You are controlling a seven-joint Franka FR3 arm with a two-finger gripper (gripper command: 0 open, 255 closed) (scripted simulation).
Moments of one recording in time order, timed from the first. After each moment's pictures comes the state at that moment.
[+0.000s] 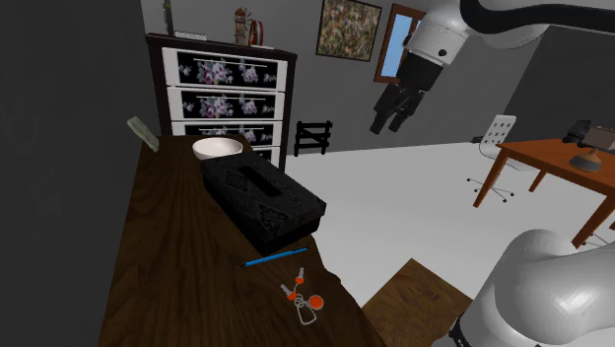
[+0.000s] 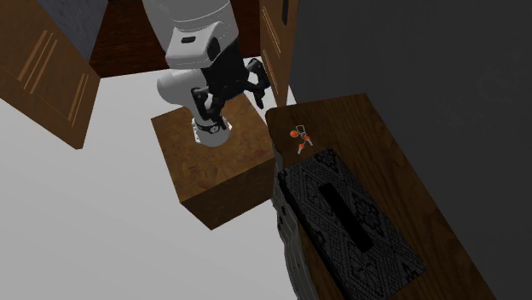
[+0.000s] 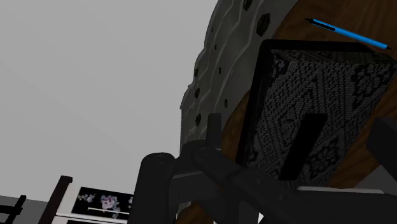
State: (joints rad) arm 0.02 -0.78 -0.01 -2.27 0.10 1.71 -0.04
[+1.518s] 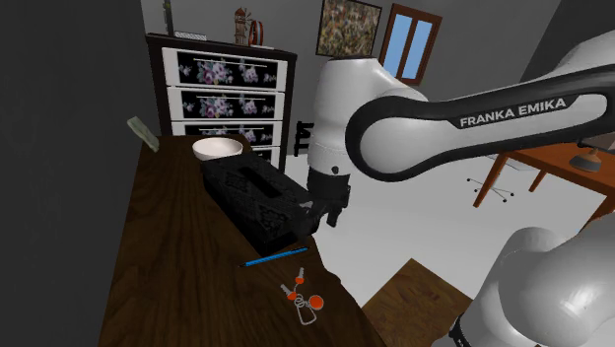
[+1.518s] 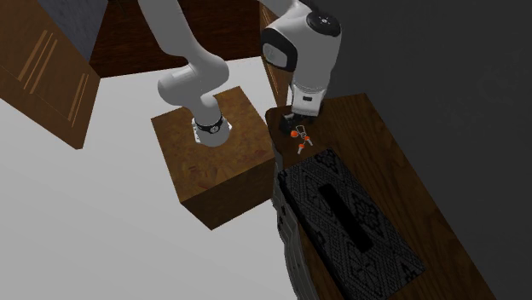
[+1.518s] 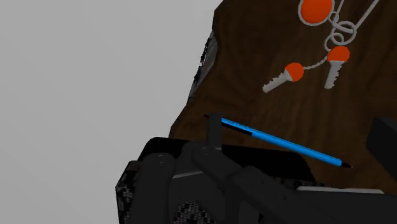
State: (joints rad) arm 0.12 -0.50 0.43 -2.47 0.20 2.00 0.35
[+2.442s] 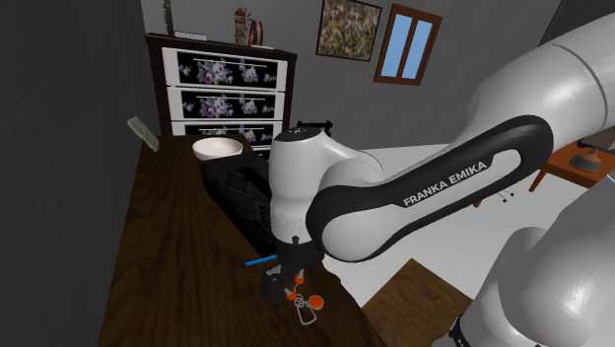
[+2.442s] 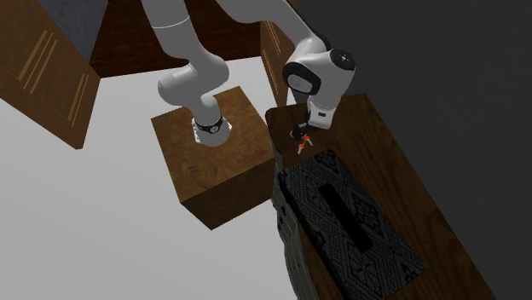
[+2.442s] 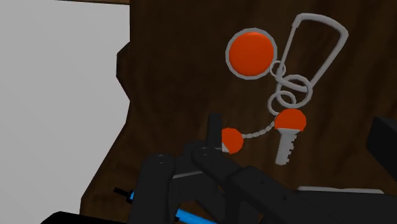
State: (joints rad) arm 0.13 -0.21 0.61 -2.48 0.15 2.20 0.55
